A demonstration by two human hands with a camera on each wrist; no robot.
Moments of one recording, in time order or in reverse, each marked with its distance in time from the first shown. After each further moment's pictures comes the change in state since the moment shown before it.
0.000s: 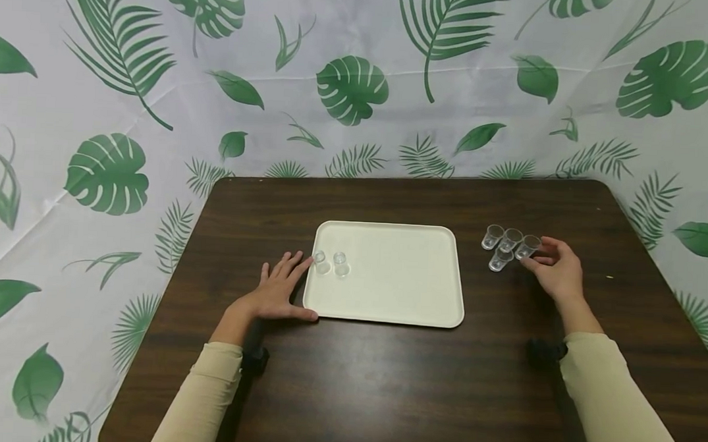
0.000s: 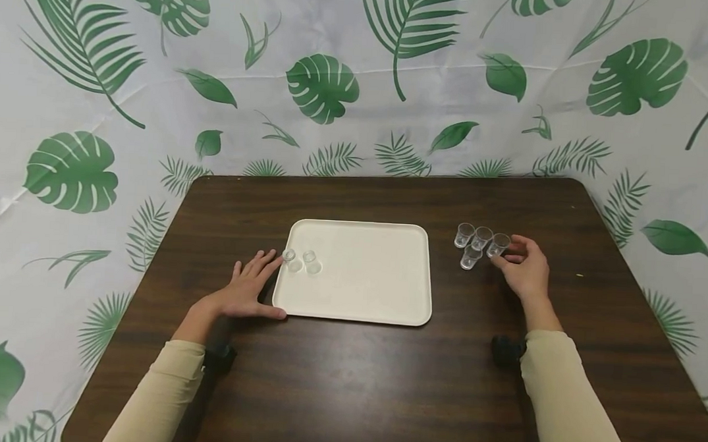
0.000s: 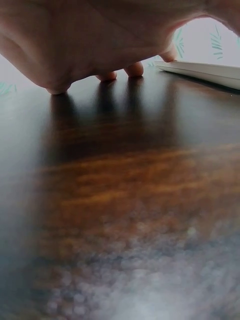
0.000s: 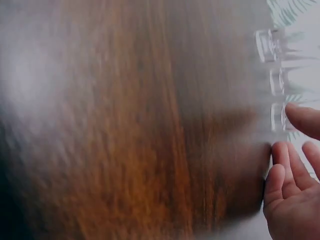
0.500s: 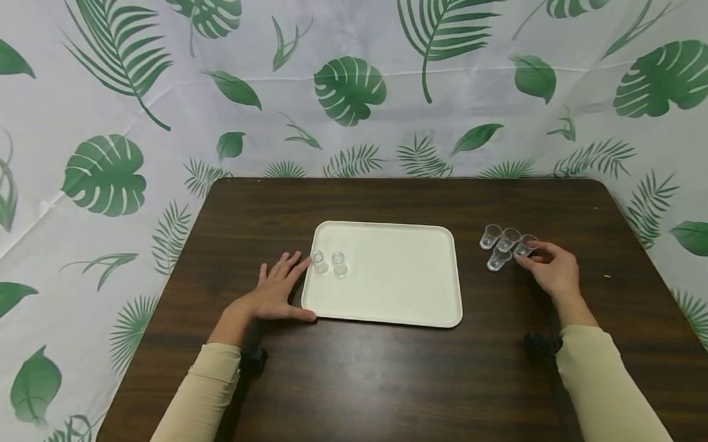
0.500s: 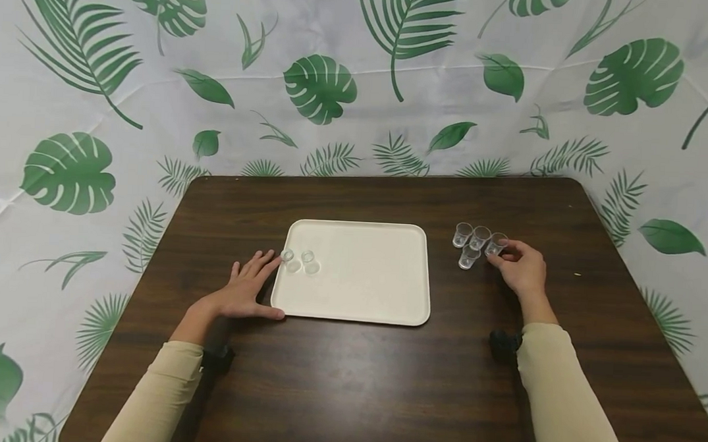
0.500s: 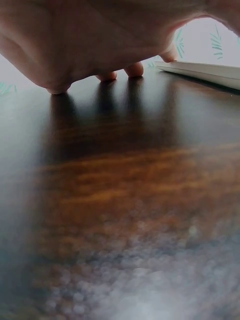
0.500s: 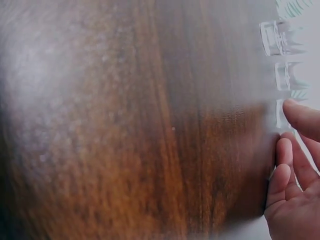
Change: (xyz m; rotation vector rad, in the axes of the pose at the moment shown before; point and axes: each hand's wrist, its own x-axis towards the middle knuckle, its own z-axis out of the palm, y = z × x) left_hand 0.001 0.000 -0.001 -0.012 -0.008 -0.007; right_hand 0.007 0.001 -0.001 -0.111 -0.039 0.066
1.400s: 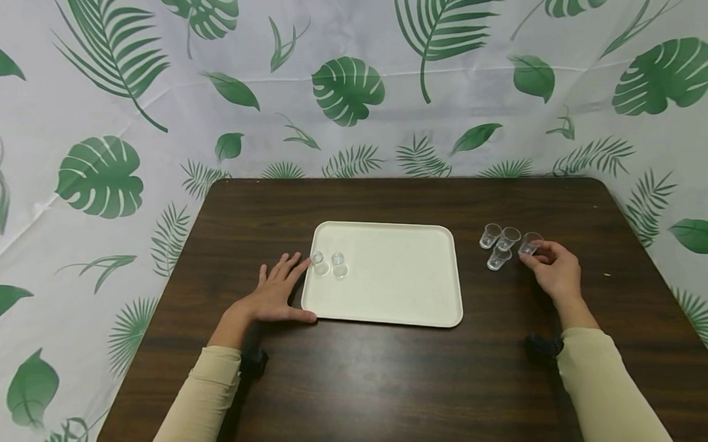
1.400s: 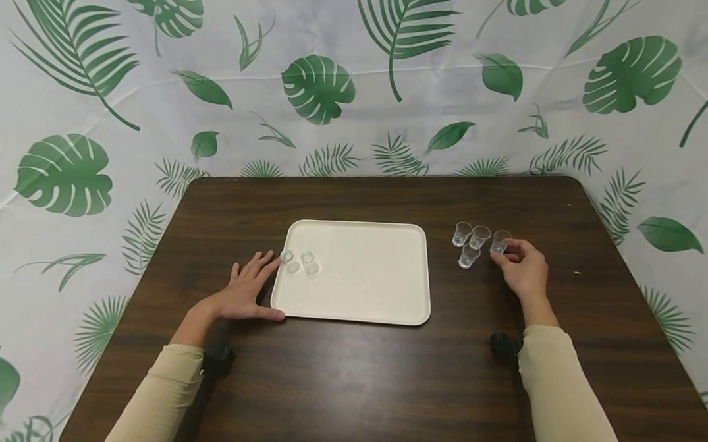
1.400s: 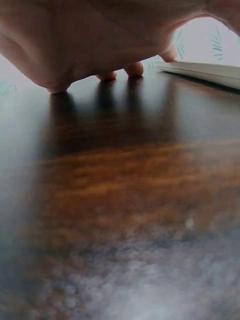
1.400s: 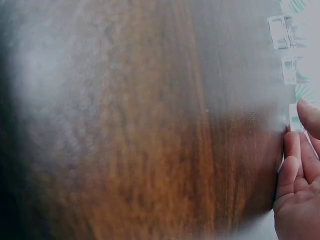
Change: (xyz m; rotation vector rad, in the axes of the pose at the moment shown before) left_hand 0.000 -0.002 0.002 0.000 0.012 -0.002; right_hand -0.004 0.006 0.001 0.045 0.061 -0.041
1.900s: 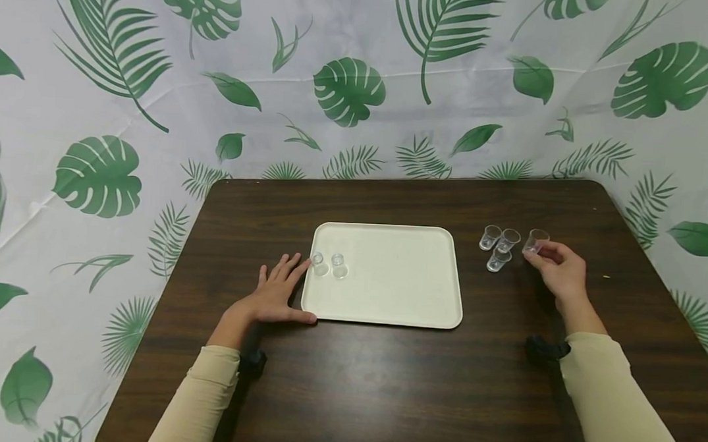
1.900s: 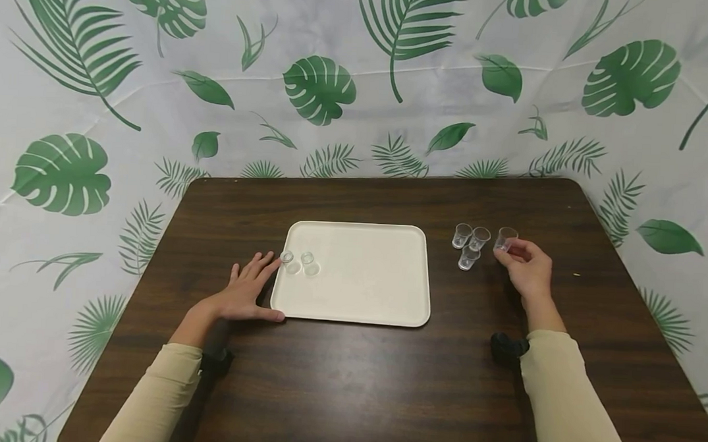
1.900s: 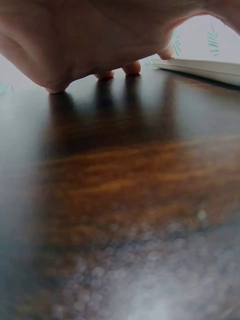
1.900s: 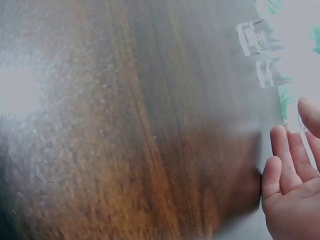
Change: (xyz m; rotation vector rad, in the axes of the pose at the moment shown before) left_hand -0.001 0.004 -0.002 0.020 -0.006 0.001; right_hand -0.001 -0.005 -0.006 0.247 0.019 0.094
